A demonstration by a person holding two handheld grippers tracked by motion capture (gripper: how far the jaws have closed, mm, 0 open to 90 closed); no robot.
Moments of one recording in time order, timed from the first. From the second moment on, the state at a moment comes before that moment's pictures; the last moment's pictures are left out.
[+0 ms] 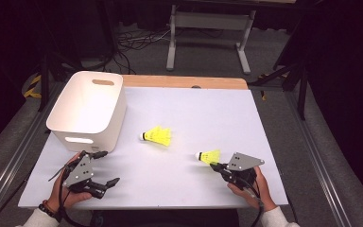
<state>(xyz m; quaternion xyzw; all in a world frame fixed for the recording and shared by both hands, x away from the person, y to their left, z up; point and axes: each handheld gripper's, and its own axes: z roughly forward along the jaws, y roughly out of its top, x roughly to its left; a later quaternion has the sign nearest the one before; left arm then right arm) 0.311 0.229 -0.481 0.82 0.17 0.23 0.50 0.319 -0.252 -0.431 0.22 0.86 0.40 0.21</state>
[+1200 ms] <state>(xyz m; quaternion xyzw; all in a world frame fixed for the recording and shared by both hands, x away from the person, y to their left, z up) 0.314 0.223 -0.481 0.82 0.17 0.21 0.50 0.373 -0.220 -0.424 0.22 0.86 0.40 0.22</state>
